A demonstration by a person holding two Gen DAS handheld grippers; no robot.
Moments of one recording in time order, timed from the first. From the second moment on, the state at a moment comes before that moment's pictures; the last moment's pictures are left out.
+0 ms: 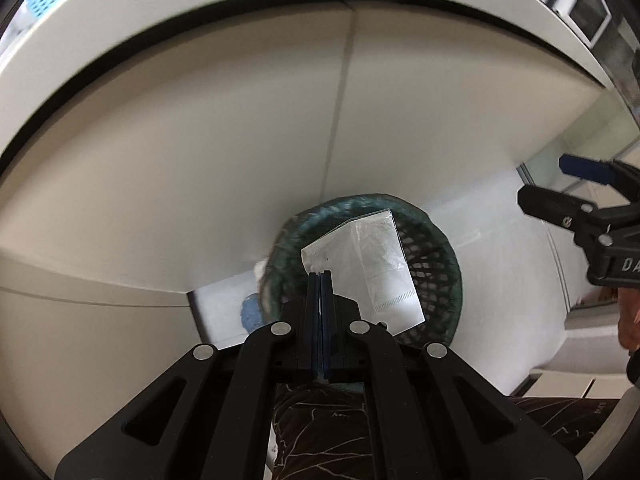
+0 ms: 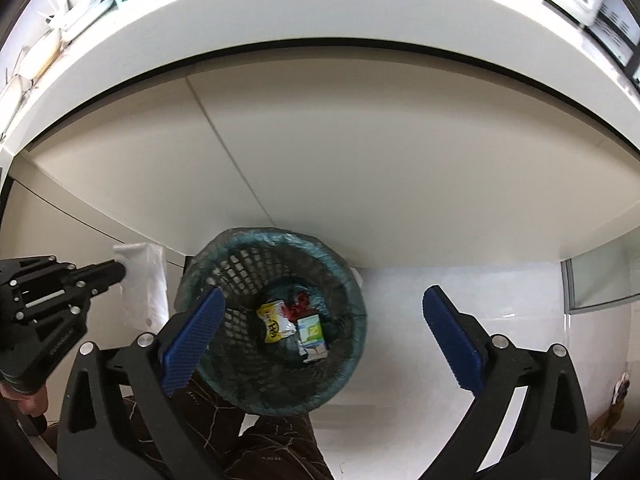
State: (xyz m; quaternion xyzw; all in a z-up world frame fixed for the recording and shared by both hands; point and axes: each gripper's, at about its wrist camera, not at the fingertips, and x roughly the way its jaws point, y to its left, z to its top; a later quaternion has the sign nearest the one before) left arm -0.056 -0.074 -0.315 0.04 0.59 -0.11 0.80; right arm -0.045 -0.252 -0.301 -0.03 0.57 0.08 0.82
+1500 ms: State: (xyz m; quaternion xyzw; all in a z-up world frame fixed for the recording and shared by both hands) left arm -0.049 -0.076 -0.242 -0.01 0.54 -0.11 0.83; right arm -0.054 -0.298 -0.247 0.02 0.54 0.08 0.84
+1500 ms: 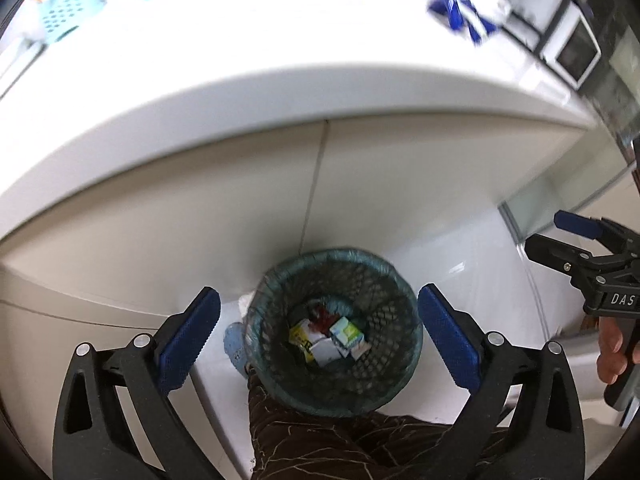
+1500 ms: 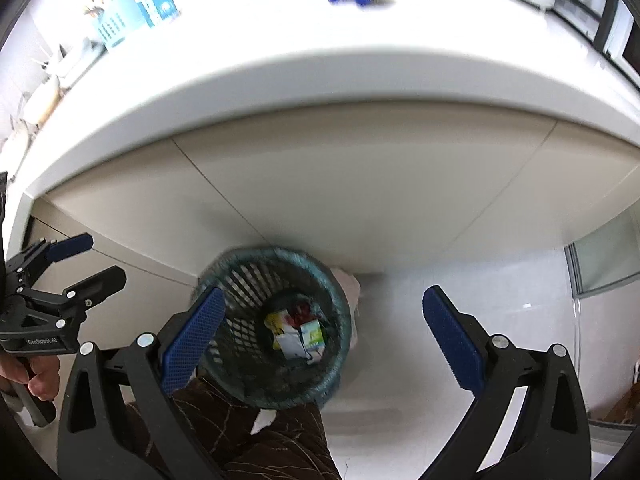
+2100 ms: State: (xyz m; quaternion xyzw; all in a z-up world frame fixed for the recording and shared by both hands) left arm -0.011 -0.031 -0.109 -0.06 0.48 -0.04 0.87; right arm -0.009 -0.287 -0.122 0.04 0.49 0.08 0.87
